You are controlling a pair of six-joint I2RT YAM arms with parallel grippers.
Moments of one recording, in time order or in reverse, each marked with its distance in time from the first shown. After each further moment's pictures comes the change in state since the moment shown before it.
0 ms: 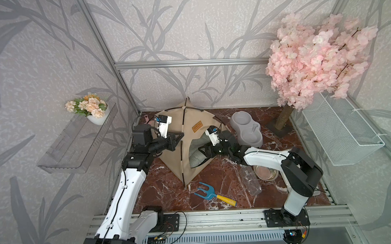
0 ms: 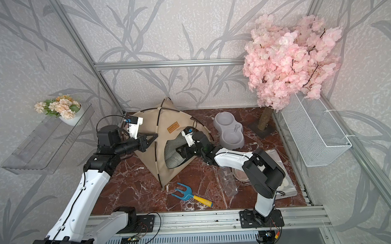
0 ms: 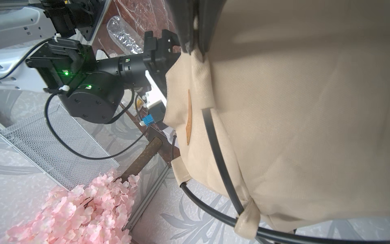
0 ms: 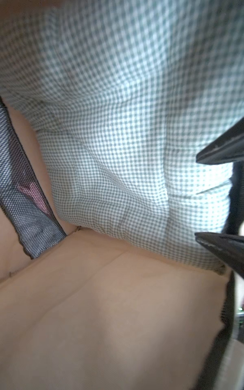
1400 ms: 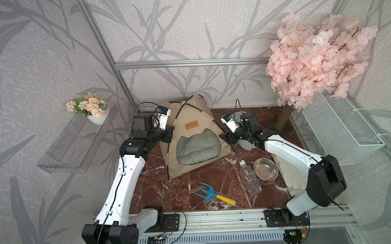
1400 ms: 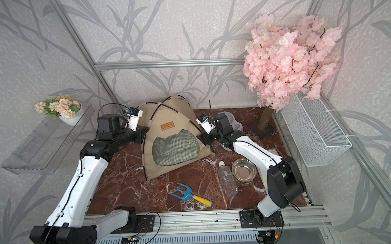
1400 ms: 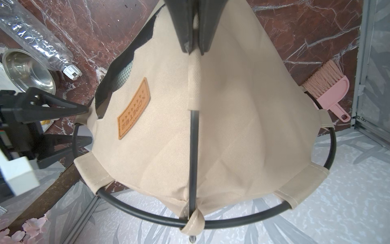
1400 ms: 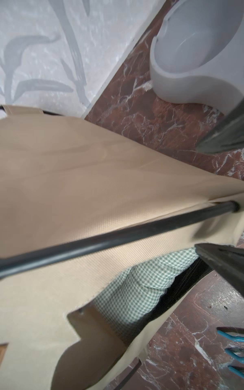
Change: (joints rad) left arm -0.005 0.148 0.254 -0.245 -0.351 0.284; right arm -0.274 -0.121 0.208 -0.488 -0.042 -0.590
